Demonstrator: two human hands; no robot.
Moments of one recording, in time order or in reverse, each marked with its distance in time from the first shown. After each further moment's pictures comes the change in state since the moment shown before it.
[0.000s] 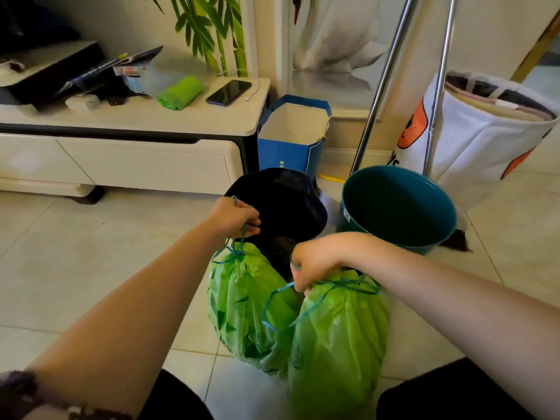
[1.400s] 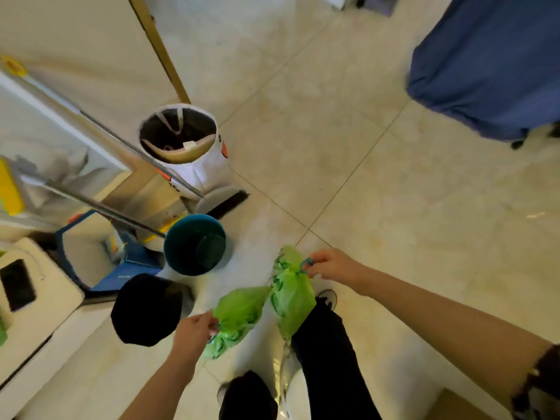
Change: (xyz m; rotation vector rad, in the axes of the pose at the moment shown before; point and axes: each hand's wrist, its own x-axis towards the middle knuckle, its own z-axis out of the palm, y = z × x) left_hand -0.300 0.321 0.137 0.629 -0.458 -0.268; right_hand -0.555 0.078 -0.010 1.778 0.574 0.709
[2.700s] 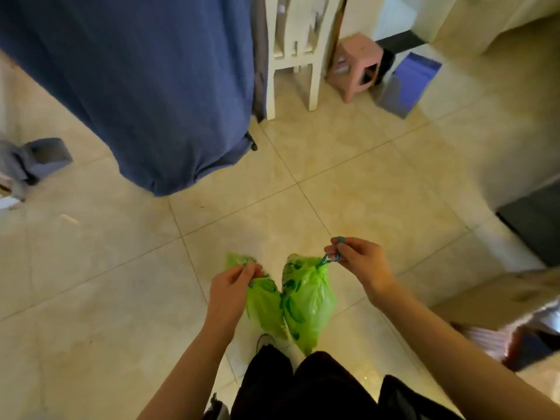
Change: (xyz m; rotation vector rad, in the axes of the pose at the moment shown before) left_hand -0.239 0.467 0.534 0.586 -0.945 0.714; right_hand -0.208 0.161 -0.424 1.372 1.352 -0.049
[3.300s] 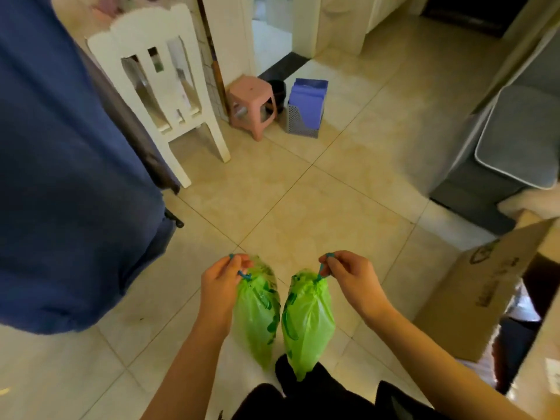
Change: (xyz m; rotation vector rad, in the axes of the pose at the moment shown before) left_hand 0.182 0.181 0.279 -0.028 -0.292 0.093; right_hand 0.168 -0.111 -0.171 -0.079 0.331 -0.111
